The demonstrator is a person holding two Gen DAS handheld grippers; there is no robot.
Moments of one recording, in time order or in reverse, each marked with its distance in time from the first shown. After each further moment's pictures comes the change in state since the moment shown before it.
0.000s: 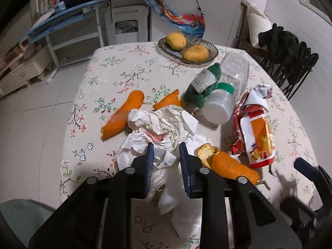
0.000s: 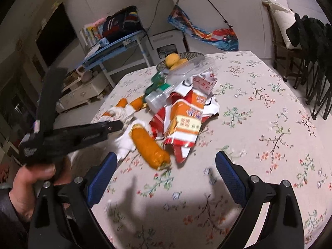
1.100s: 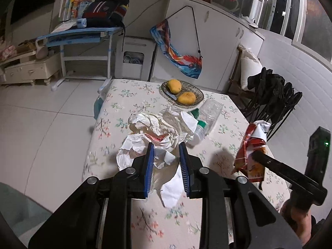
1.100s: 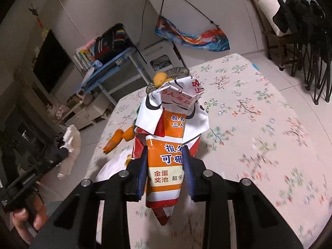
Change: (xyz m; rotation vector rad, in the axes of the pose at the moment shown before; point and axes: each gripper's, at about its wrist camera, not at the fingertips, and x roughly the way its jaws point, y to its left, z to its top) left arm -0.118 0.014 -0.040 -0.135 -0.256 -0.065; right arm -0.041 -0.031 0.012 0.137 -0.052 0.068
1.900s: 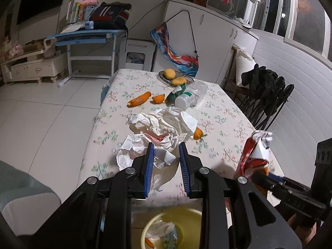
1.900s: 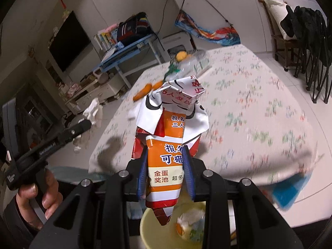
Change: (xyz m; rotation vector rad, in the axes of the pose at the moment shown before) left arm -0.091 -0.017 -0.098 0.010 -0.030 0.011; right arm -0.067 0.030 -0.098 -0.117 0.076 0.043
